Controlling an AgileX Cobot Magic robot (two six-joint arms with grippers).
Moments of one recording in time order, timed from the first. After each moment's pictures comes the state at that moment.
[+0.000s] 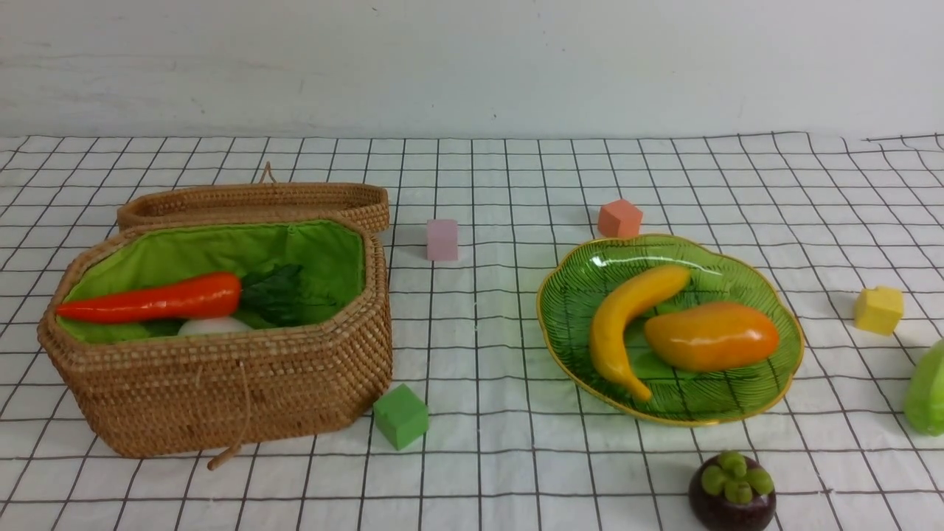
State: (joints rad) right arm -0.11 -0.01 0.01 0.02 0.39 -0.07; left arm -0.09 -0.01 0.03 0.00 0.42 -0.11
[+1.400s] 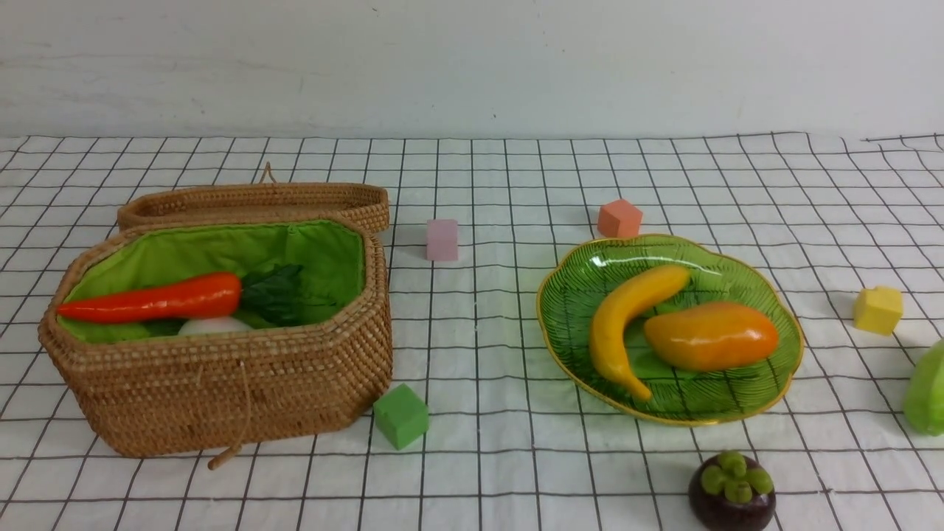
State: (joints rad) right arm -0.11 0.25 -0.81 0.10 0.13 0.40; left arm -0.09 -0.01 0.03 0.00 0.42 -0.11
